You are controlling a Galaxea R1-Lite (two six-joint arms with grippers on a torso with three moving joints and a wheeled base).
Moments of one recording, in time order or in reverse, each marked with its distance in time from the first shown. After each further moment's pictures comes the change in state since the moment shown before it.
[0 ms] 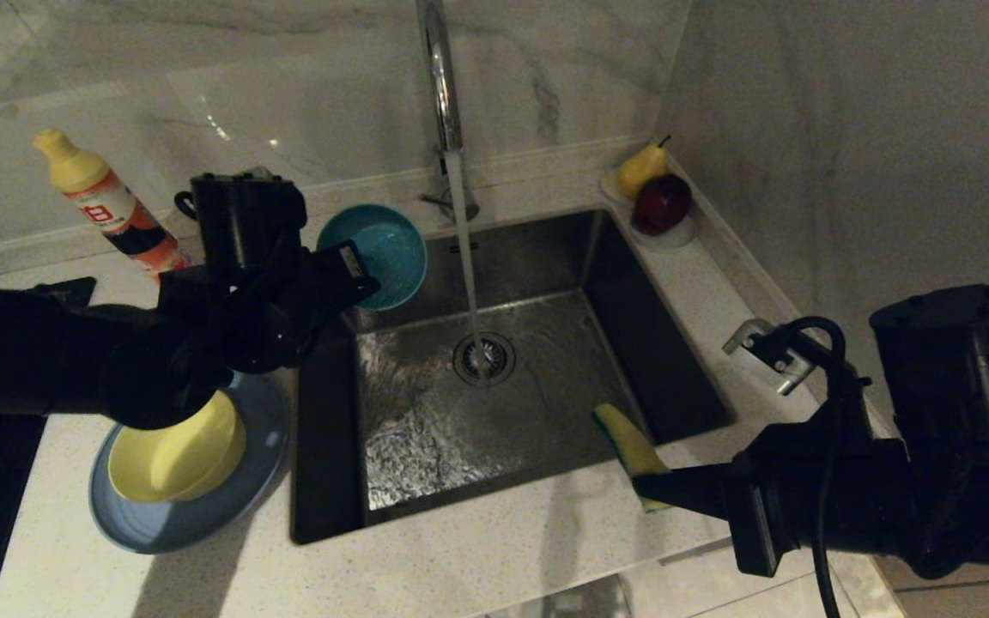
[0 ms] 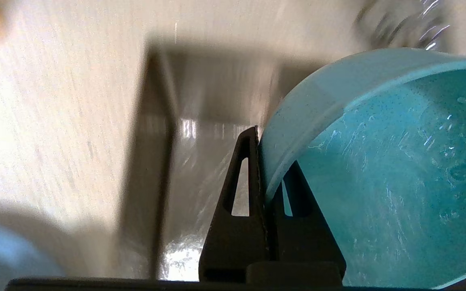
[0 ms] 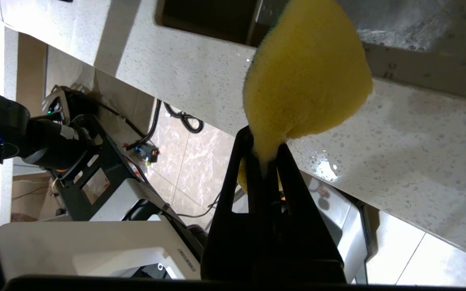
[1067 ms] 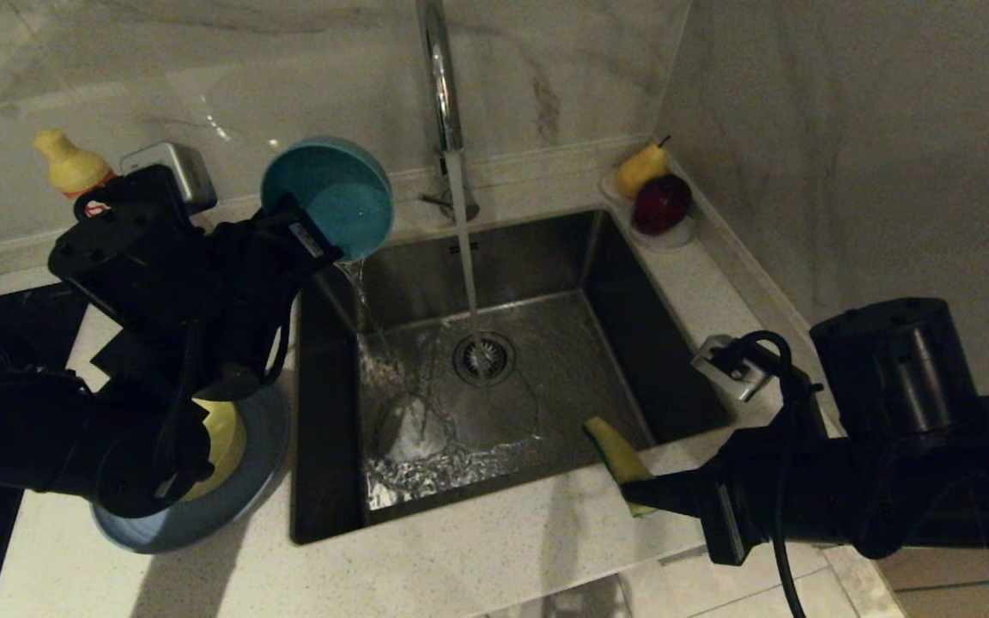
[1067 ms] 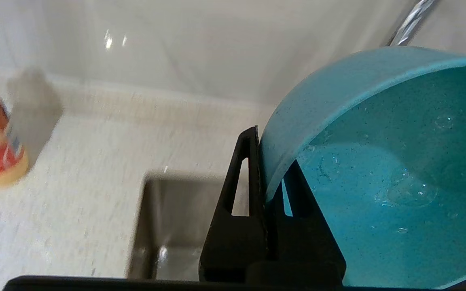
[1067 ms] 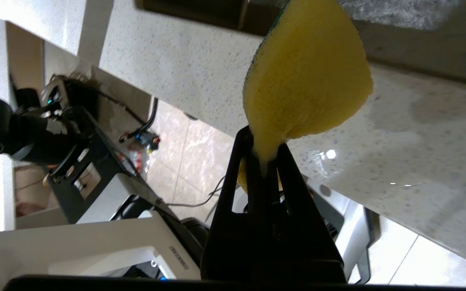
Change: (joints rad) left arm 0.041 0.011 0.275 -0.822 -0.081 0.244; right arm -0.035 0.086 -0.015 -0.001 0.045 -0.012
